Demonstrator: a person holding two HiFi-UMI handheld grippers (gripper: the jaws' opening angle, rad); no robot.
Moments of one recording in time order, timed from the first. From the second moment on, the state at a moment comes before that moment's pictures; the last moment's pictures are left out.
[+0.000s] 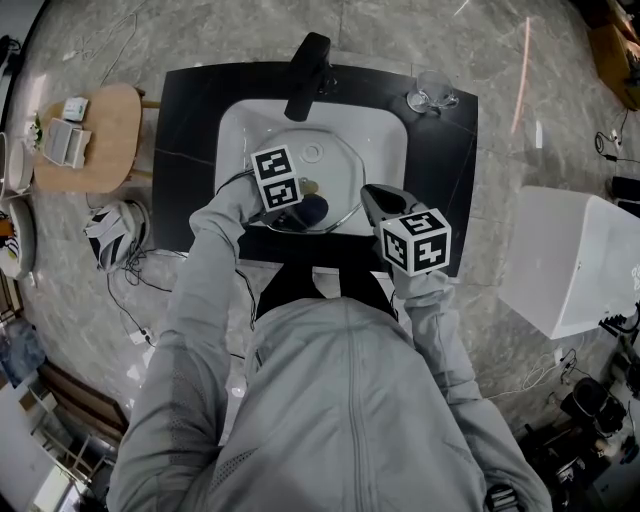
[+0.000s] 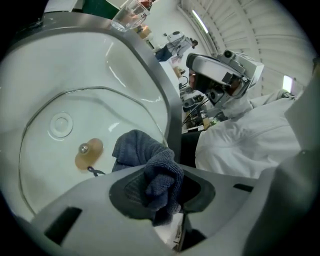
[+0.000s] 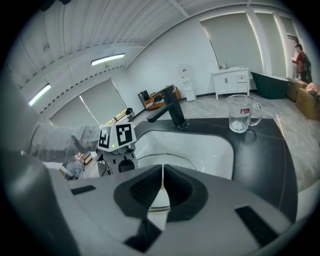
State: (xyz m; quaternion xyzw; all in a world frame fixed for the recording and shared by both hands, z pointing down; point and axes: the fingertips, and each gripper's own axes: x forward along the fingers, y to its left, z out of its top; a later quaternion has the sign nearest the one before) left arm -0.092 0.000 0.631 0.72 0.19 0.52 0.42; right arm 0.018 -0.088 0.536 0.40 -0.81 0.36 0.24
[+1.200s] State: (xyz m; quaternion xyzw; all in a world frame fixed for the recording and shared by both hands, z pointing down) left arm -0.007 -0.104 0.467 0.97 -0.06 0.20 0.14; right arm 0.056 -0.125 0.456 0.45 -0.82 0.28 0.20
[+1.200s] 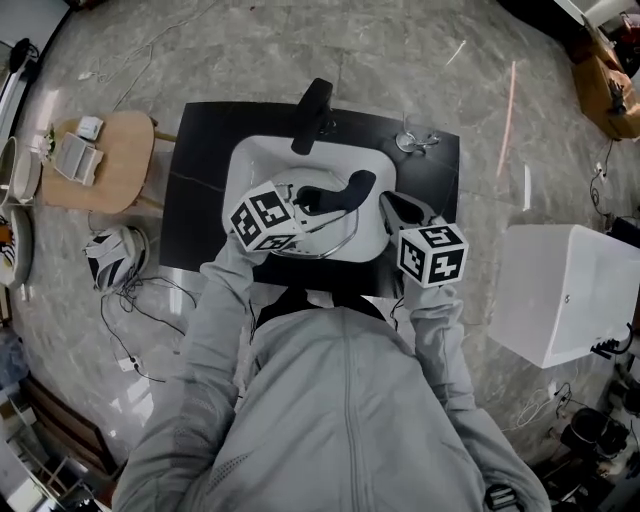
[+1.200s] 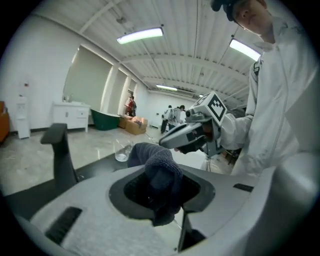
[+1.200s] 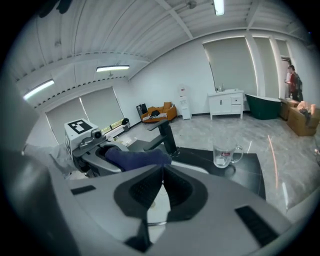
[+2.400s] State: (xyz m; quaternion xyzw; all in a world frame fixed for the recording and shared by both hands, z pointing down) left arm -0.111 -0.160 0.221 0.91 -0.39 0.07 -0.09; right arm 0.029 -0.150 0.226 0.49 -0.86 -0.03 0.11
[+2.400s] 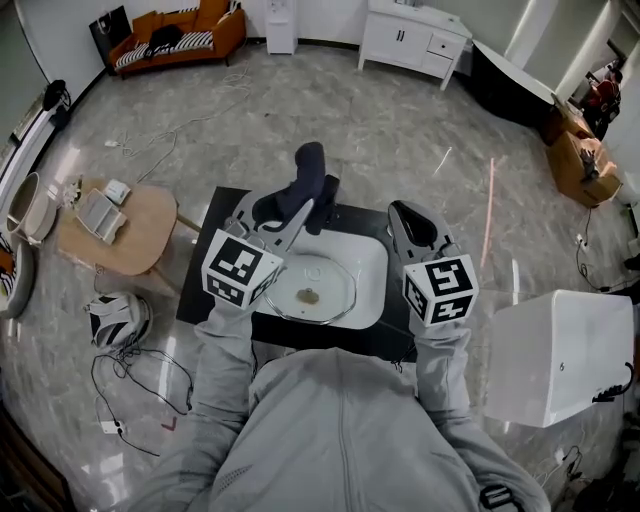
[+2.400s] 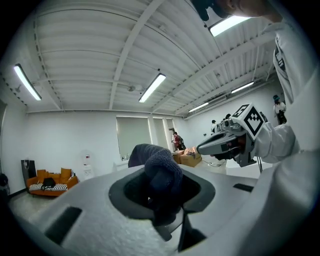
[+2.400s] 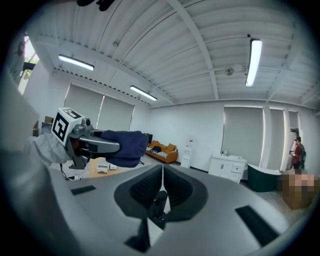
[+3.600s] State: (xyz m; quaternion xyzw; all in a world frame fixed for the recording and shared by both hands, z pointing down) left arm -0.106 -0.141 0.181 0.90 -0.40 0.06 -0.12; right arm 0.017 -0.134 0.176 0.47 -0.87 -0.08 0.10
